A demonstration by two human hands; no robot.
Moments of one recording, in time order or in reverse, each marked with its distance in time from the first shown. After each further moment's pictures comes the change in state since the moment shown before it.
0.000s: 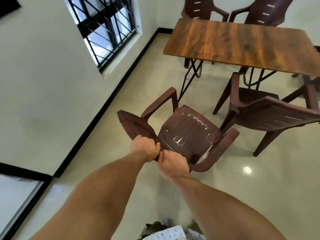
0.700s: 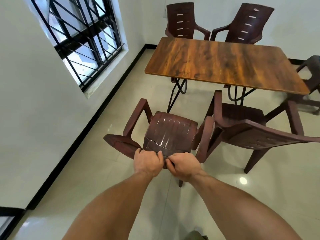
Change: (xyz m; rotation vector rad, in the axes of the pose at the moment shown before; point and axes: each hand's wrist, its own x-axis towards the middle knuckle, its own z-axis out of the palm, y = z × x) left_hand 0.100 0.098 -0.048 -0.165 0.180 -0.192; right_hand 0.108 0.161 -0.061 -0.094 0.081 -0.312
